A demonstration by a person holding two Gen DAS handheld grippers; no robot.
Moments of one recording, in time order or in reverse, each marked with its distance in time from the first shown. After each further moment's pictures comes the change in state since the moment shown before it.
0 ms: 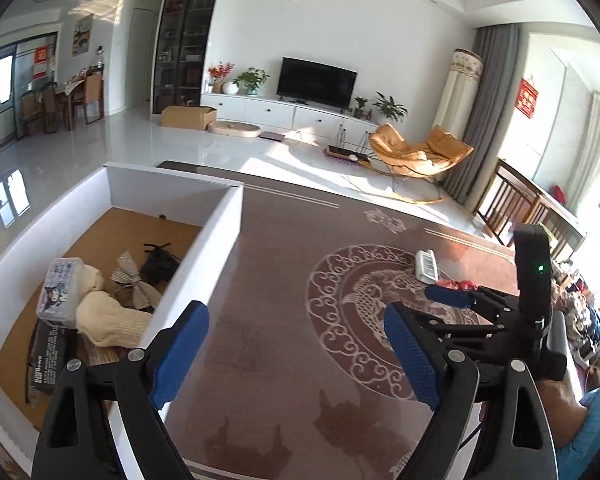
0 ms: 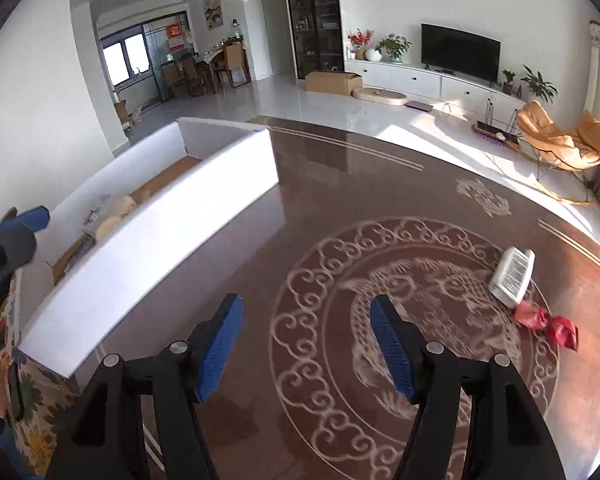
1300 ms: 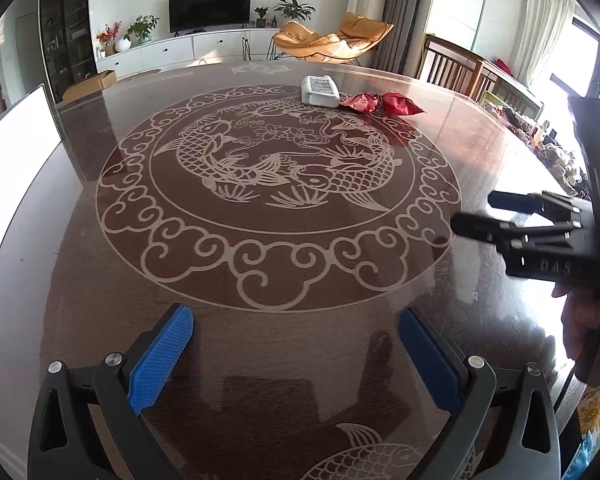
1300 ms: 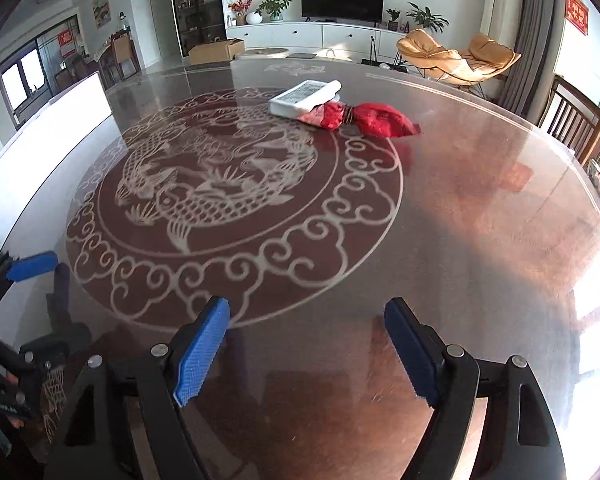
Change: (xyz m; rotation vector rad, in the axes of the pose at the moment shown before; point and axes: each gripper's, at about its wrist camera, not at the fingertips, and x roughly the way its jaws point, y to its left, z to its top) left arm 0.140 -0.129 -0.125 0.269 0.278 -0.120; right arm -0.023 -0.163 -0.129 0.222 0.060 -0.272
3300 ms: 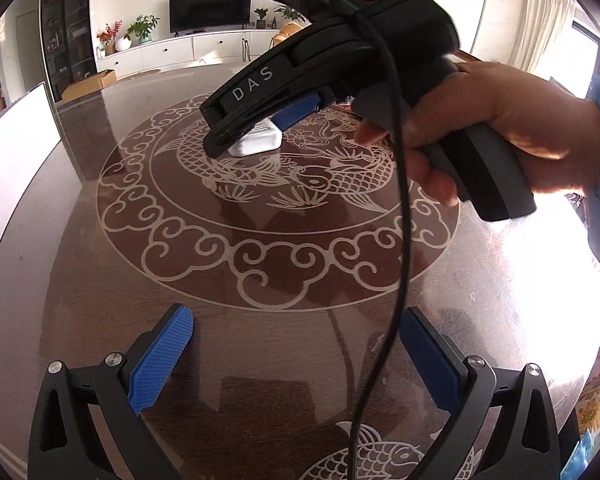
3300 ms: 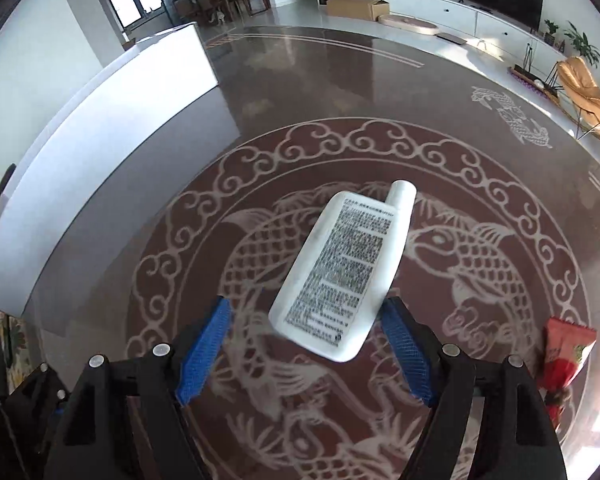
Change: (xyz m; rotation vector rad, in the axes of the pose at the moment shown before) left arm -0.004 0.000 0.000 -0.013 -0.010 -0.019; right arm 0.107 0.140 0.123 -0.329 0.213 0.421
